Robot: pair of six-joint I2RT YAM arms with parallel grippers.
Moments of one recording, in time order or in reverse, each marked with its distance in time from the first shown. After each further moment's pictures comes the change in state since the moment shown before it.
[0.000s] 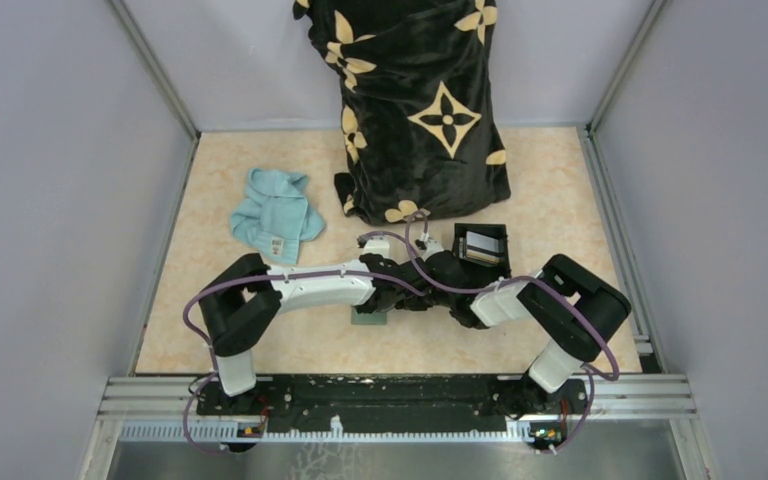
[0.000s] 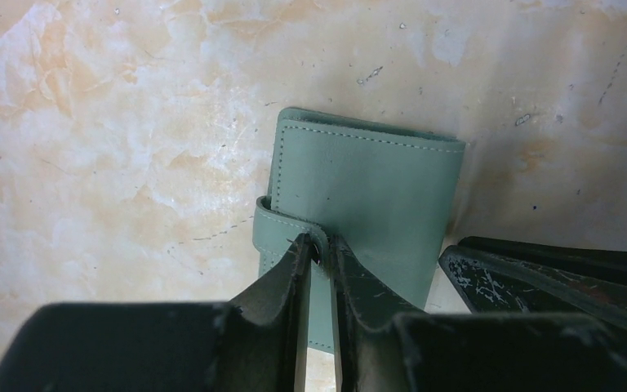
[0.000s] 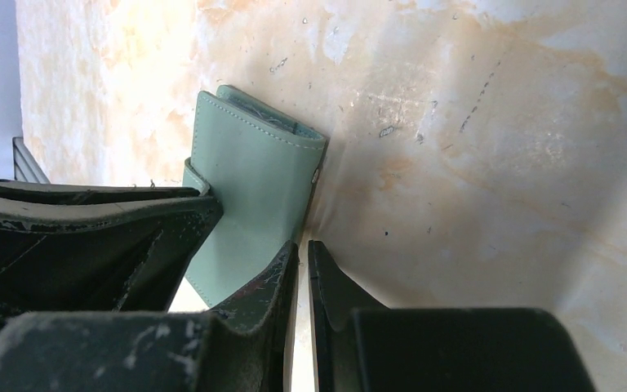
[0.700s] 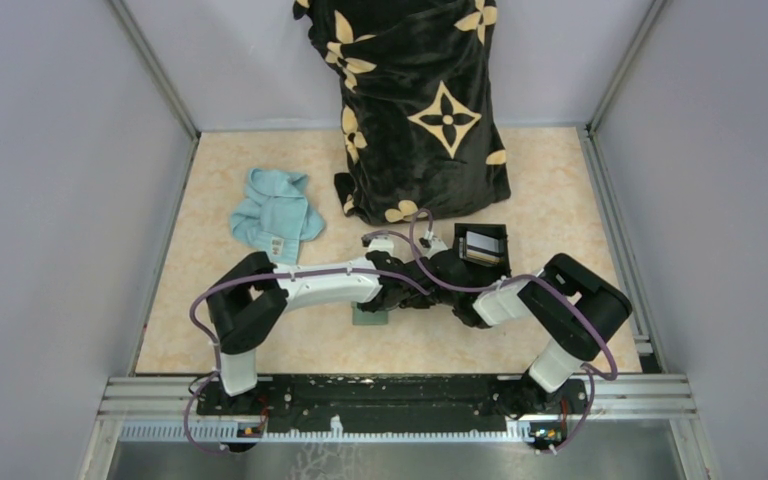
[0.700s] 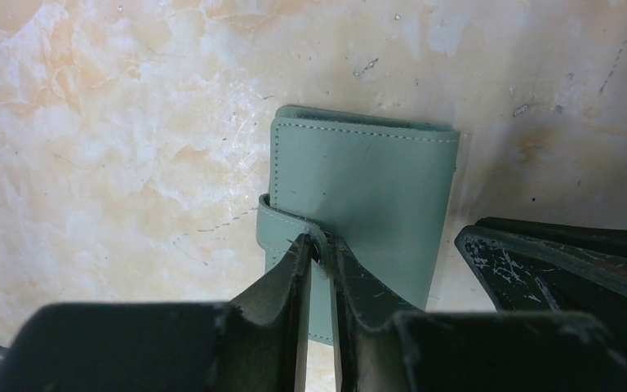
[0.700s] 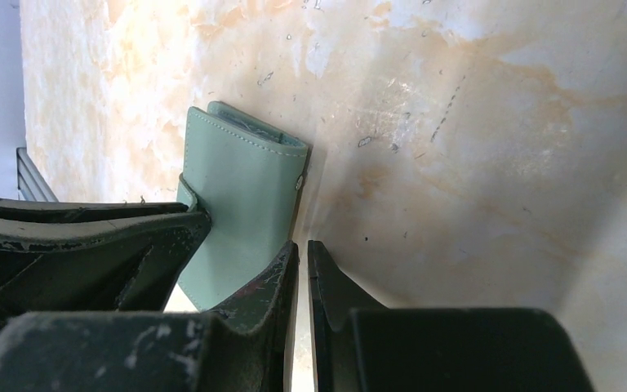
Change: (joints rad) left arm -0.008 0.036 0.061 -0.072 0.009 0.003; right arm -0.025 0.001 -0.013 0.024 -0.008 -0.002
